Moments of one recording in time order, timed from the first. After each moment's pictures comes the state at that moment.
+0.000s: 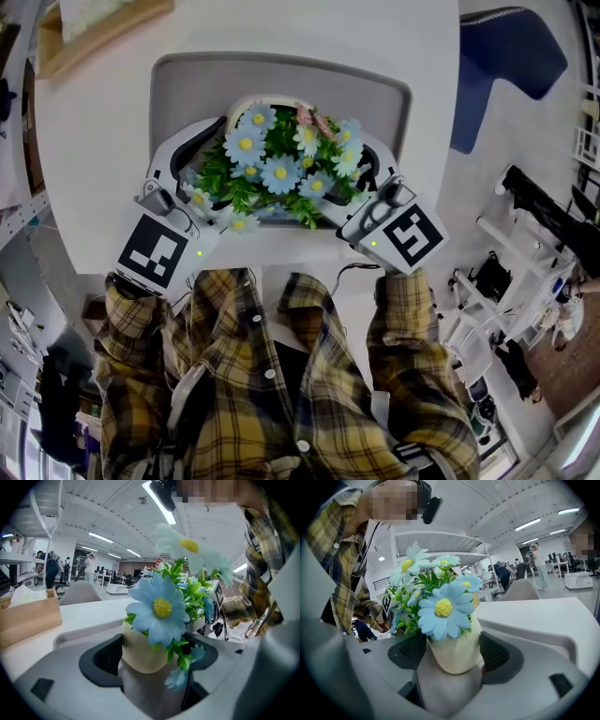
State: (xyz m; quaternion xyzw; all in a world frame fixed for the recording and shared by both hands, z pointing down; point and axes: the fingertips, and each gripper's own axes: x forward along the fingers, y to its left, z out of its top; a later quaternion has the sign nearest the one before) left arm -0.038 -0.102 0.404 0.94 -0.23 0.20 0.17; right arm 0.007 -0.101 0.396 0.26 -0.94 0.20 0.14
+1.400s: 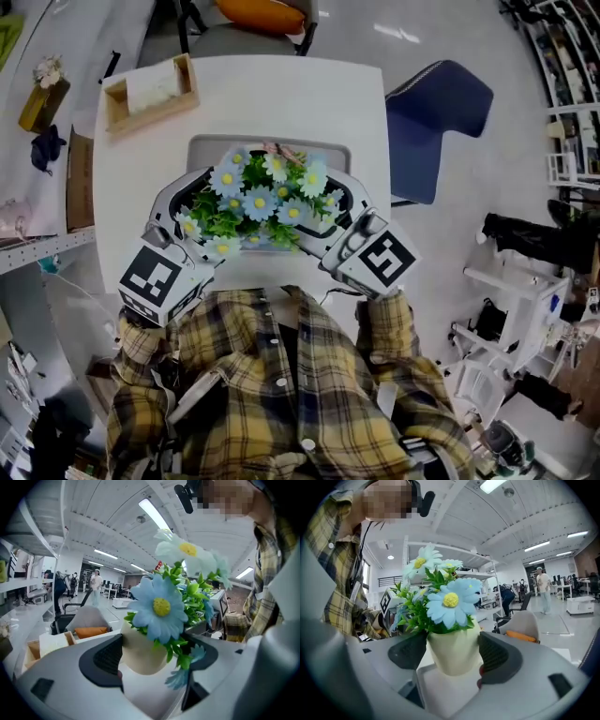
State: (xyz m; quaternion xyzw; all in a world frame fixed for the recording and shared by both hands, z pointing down) left arm -0.032 -0.101 0.411 0.94 -0.27 0.13 0.18; right arm 0.014 -0.103 0.399 0.27 -0.94 0.14 0.13
